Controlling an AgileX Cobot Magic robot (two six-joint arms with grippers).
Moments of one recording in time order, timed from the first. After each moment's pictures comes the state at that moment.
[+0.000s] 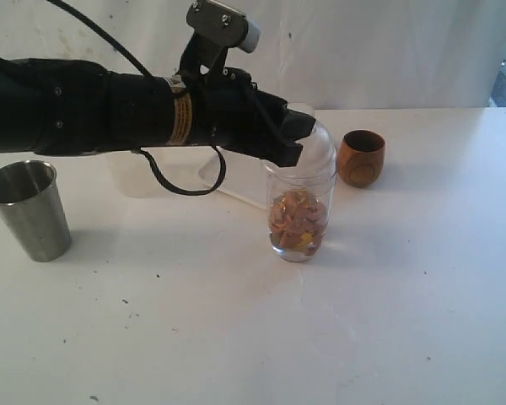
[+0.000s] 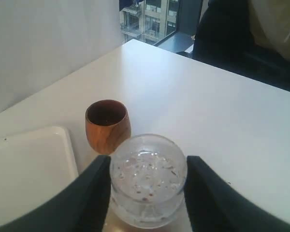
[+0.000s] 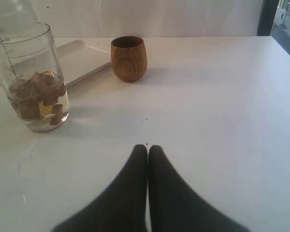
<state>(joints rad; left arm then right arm) -0.66 1.75 -1.19 1.25 -0.34 -1.15 -0.01 0.00 0.00 0.05 0.33 0.02</state>
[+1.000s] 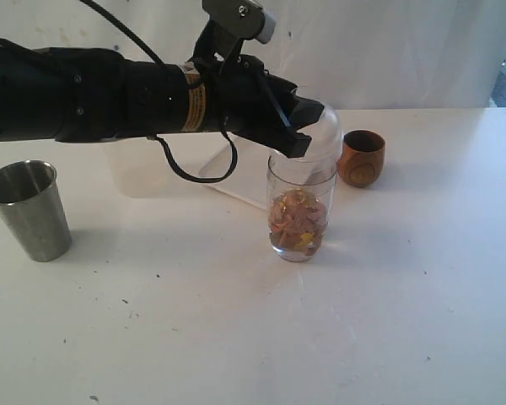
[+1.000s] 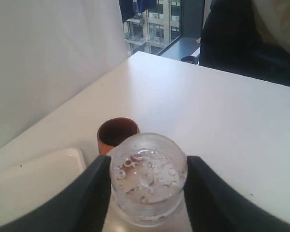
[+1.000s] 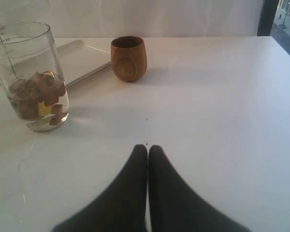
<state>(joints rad) -0.66 1.79 -1.27 1.24 -0.33 -1.04 -0.01 0.00 0.00 0.05 0.33 0.02</state>
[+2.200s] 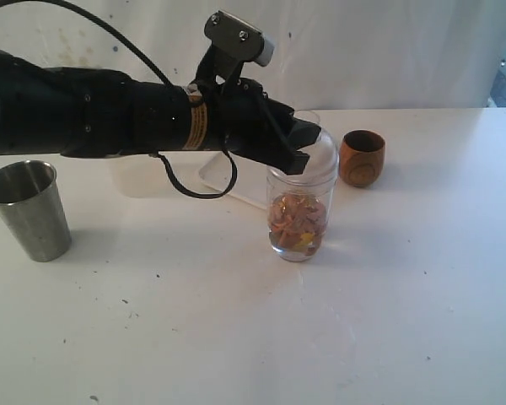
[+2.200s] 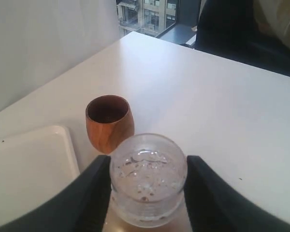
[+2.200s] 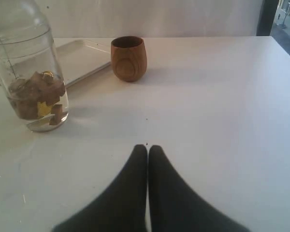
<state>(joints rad) -0.66 1.82 -1.24 1.26 -0.34 -1.10 -0.01 0.00 0.00 0.05 0.33 0.02</state>
